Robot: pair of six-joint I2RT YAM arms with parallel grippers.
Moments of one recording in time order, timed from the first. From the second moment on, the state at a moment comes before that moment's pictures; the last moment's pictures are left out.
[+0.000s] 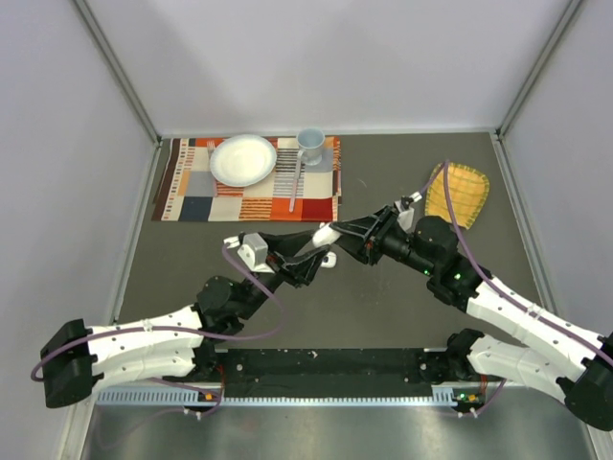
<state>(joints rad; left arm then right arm) -1.12 0.86 0.38 0.91 -0.26 -0.16 0.76 0.92 0.67 0.14 -0.18 1.66</state>
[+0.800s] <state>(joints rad) -1.12 0.95 0.41 0.95 -0.27 -0.17 0.76 0.91 0.67 0.15 -0.21 1.66</state>
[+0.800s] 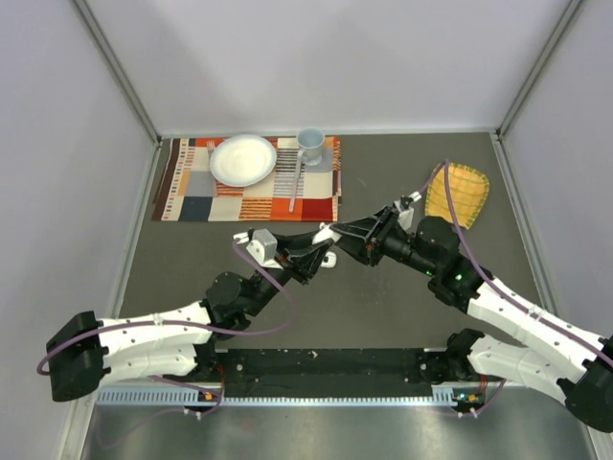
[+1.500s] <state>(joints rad) -1.08 0.68 0.49 0.46 0.00 -0.04 0.76 0.92 0.77 0.01 -0.39 1.42</state>
